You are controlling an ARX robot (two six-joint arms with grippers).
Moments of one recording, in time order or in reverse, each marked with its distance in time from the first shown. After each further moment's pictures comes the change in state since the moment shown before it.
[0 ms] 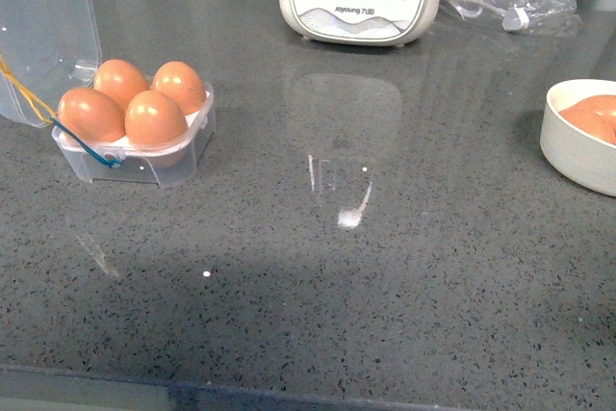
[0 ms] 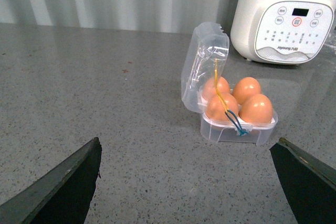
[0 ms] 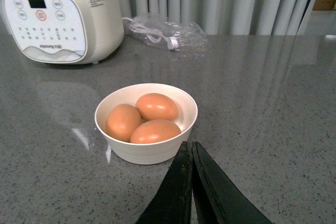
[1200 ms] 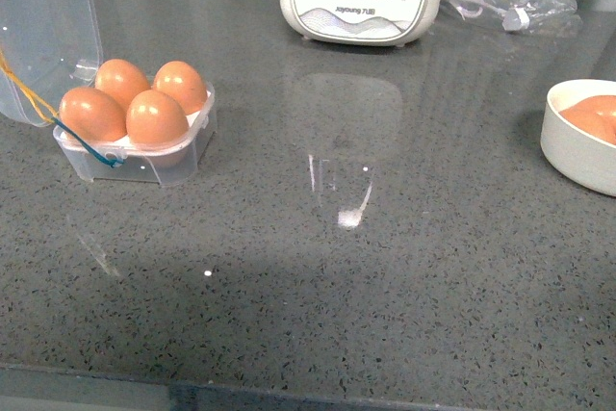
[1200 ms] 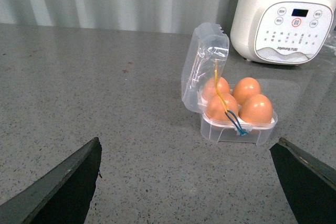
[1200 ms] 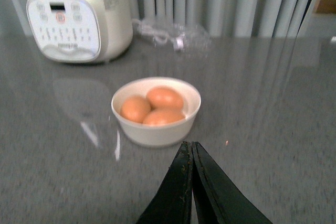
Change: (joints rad) left arm 0.000 0.000 0.000 0.000 0.000 0.000; right arm 0.000 -0.577 0.000 -0.570 -0.003 0.000
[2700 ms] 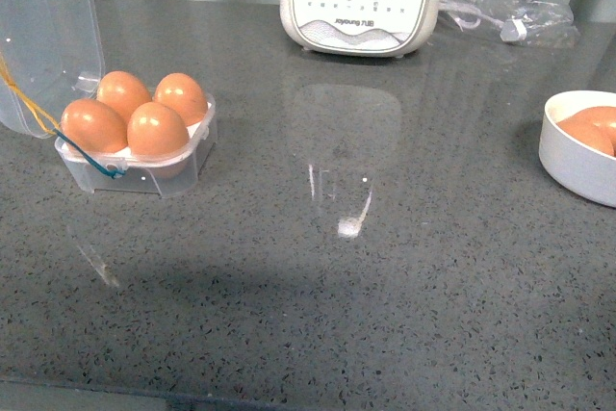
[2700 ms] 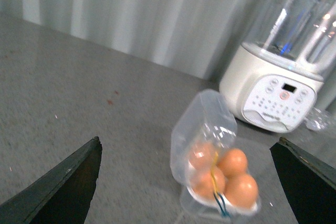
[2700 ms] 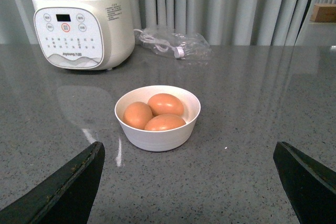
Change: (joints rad) left arm 0.135 0.739 0.118 0.724 0.123 -0.267; right arm 0.000 -0.101 0.000 -0.082 0.000 0.000
